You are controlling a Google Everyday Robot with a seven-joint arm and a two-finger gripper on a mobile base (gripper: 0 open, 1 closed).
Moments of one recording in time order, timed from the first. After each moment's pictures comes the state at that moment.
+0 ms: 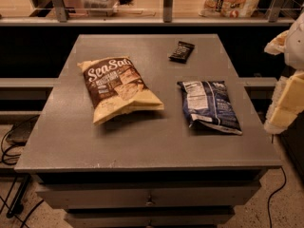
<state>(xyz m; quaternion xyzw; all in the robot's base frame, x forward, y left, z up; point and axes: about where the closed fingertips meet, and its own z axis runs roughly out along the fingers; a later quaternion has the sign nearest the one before) 0.438 -0.217 0.976 -0.60 0.78 -0.03 0.16</state>
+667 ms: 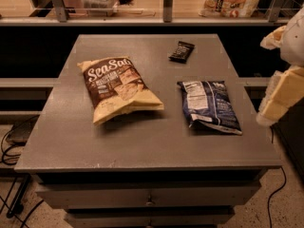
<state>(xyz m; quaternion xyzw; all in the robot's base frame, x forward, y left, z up) 0.453 -0.211 0.979 -0.60 0.77 -0.03 0.19</state>
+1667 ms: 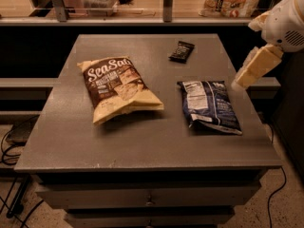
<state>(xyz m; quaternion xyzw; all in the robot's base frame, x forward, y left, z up) 0.550 -0.205 0.975 -0.56 0.77 0.01 0.30</state>
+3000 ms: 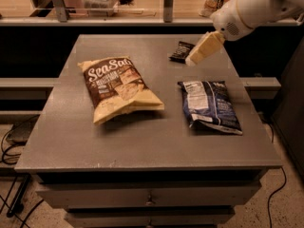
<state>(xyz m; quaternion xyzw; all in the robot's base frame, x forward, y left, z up) 0.675 -0.139 0.951 -0.52 0.76 0.07 0.38</state>
